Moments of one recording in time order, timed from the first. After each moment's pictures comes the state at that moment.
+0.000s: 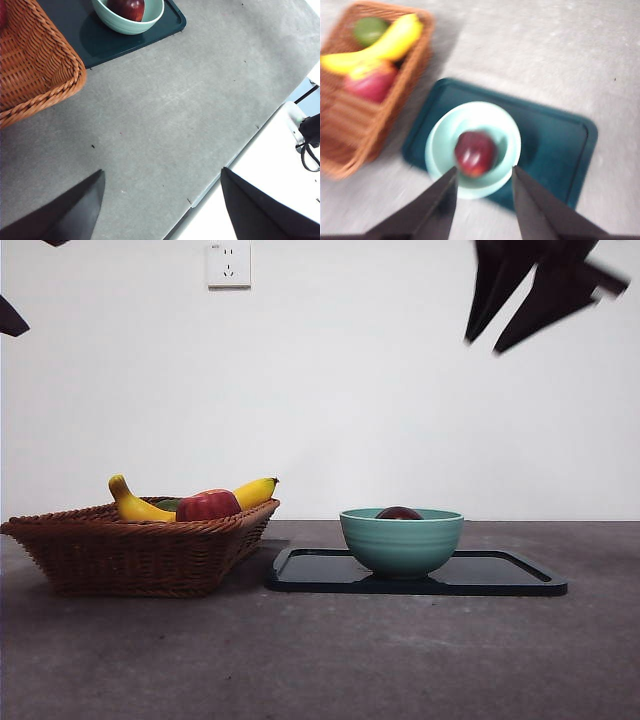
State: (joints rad) left arm -0.32 0.83 0.89 -0.90 0.58 0.06; right arm 0.31 1.36 1.32 -0.73 -0.23 0.13
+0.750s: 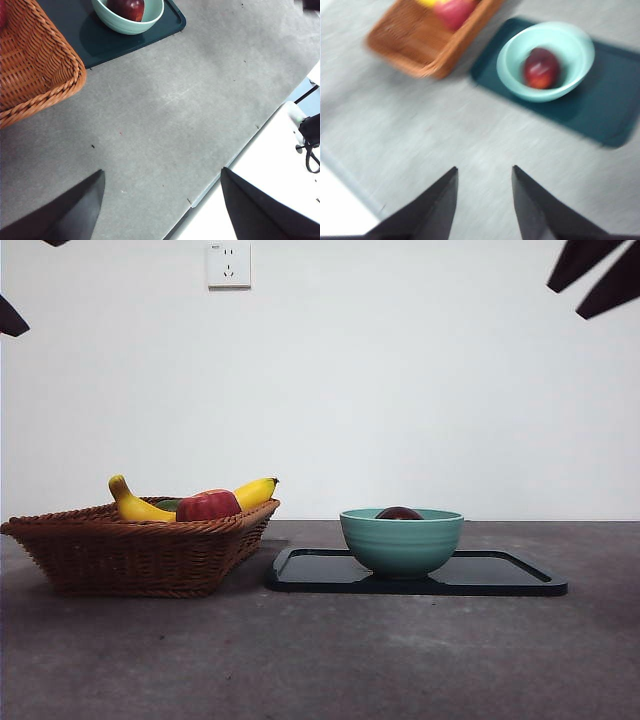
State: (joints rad) left arm -0.32 0.83 0.89 -0.89 0.58 0.06; right arm 0.40 0.81 0.86 -0.77 -0.37 0.10
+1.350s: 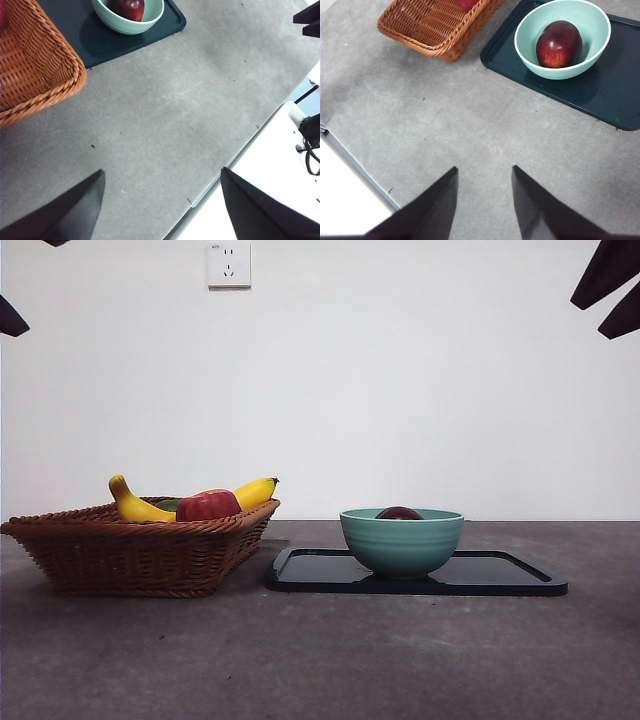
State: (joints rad) left arm -0.32 0.83 0.89 -0.90 0.58 0.06; right arm 0.40 0.75 0.80 -0.77 -0.39 0.10
